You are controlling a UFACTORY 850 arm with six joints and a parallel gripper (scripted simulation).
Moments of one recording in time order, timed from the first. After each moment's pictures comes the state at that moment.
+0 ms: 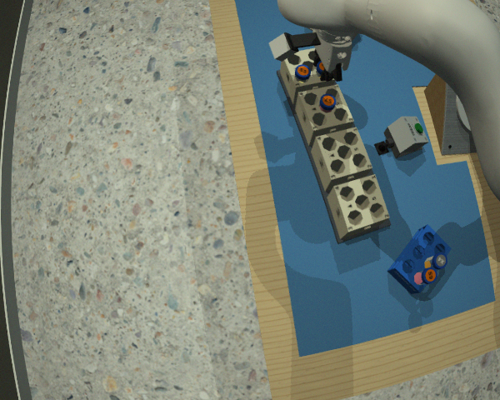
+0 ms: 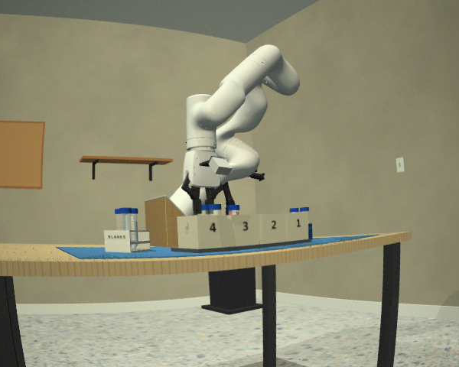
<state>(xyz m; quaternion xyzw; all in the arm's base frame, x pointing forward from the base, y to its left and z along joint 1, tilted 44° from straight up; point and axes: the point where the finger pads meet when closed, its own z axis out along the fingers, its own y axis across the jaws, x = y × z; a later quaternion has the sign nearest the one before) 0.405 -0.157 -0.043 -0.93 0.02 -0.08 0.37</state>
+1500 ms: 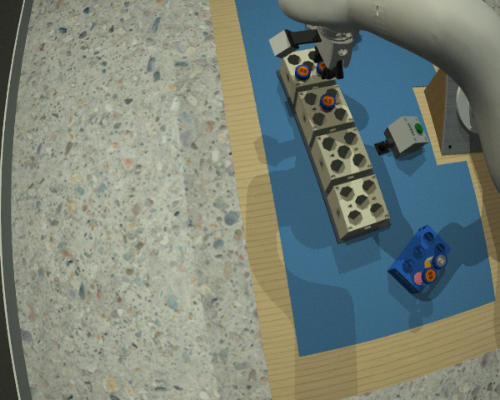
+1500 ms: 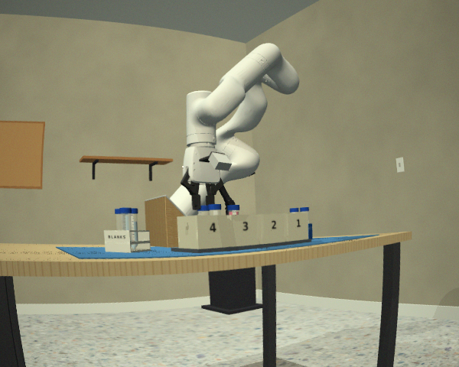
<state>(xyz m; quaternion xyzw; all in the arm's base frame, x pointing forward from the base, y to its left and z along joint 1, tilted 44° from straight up) 0.404 -0.165 -0.035 -0.93 0.02 -0.08 0.37</state>
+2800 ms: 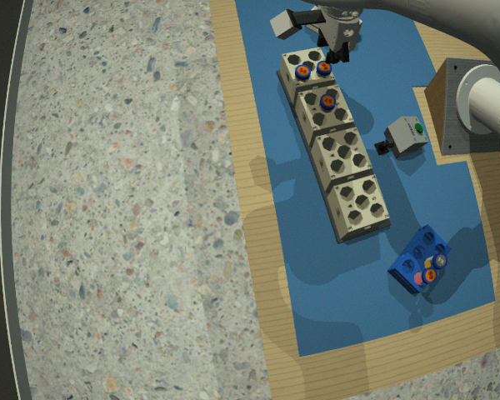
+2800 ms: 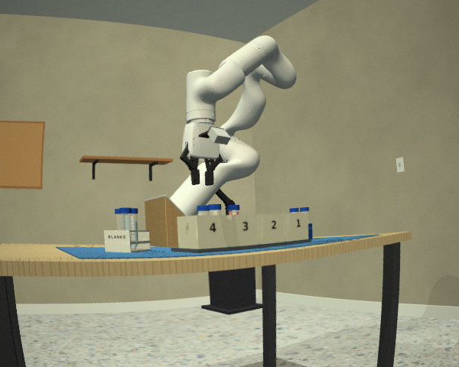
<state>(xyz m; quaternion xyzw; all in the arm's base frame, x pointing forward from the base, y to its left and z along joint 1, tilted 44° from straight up) 0.393 -0.212 0.014 -0.93 0.02 -0.08 0.37</state>
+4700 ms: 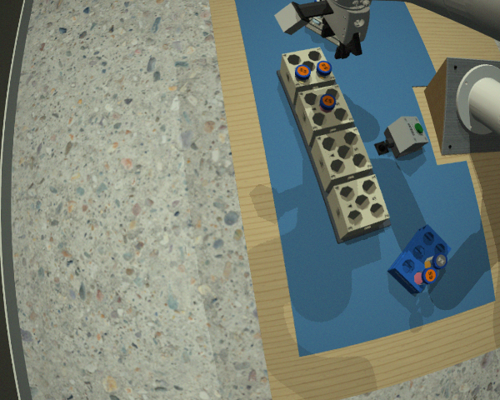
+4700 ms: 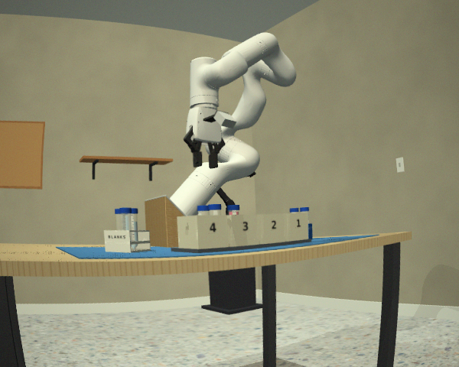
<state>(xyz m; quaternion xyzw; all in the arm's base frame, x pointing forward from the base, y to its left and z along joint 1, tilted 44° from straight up) 0.383 -0.234 0.058 -0.93 -0.03 -0.09 0.37</state>
